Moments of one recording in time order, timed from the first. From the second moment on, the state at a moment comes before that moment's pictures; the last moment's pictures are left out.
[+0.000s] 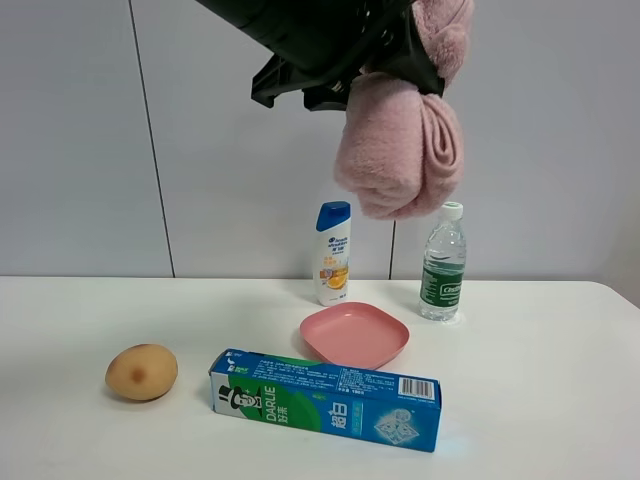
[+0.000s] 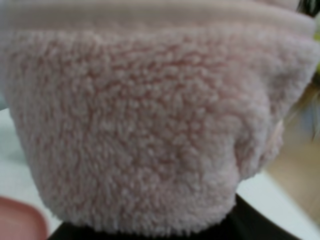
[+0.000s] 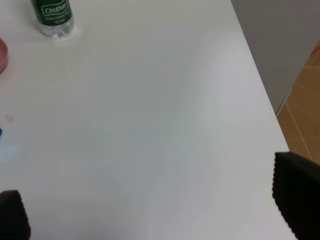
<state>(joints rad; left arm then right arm) -0.80 1.65 -1.39 -0.43 0.20 -0.06 0.03 0.00 -0.50 -0.01 1.07 -0.01</state>
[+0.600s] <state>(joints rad) -0.85 1.86 -1.39 -0.37 0.01 -0.57 0.03 0.00 -0.50 -0.01 1.07 -0.01</state>
